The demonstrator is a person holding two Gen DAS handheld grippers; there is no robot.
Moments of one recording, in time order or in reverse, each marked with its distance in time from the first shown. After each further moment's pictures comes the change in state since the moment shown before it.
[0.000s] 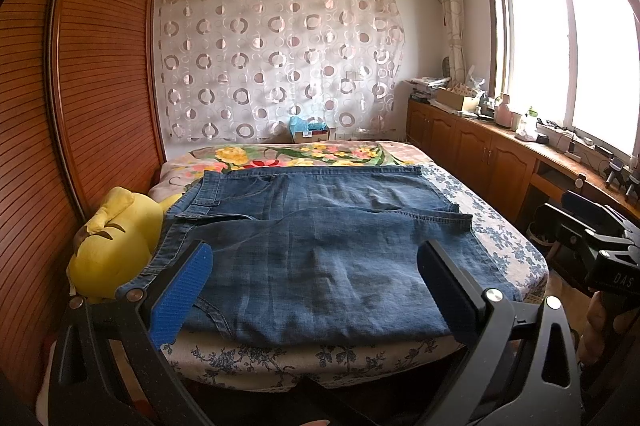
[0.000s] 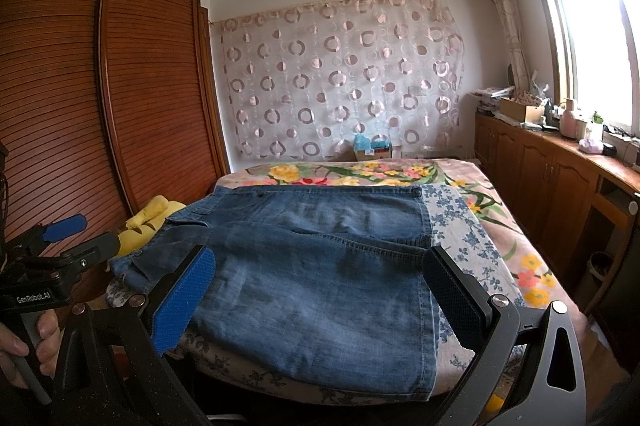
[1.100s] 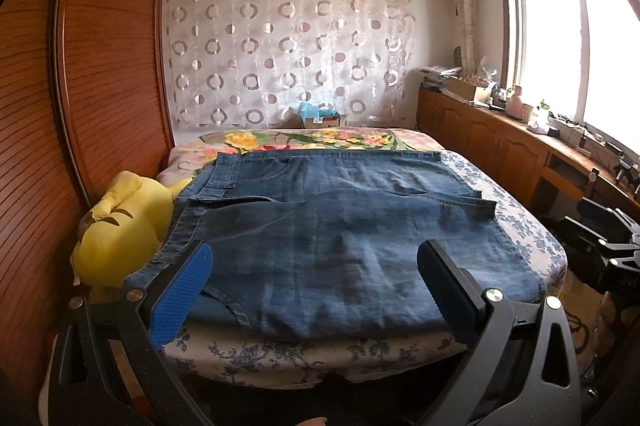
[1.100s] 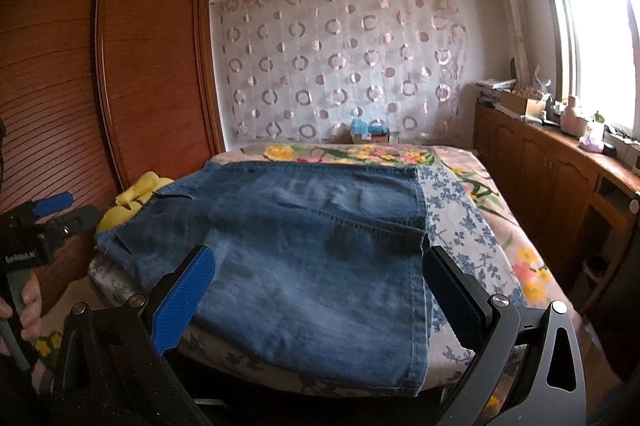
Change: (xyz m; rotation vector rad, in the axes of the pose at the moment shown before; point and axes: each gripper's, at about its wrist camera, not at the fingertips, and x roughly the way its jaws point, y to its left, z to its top) left arm 0.013 0.018 -0.006 -0.020 0.043 0.024; right arm 0.011 -0.002 -0.008 -0.034 0.062 -0.015
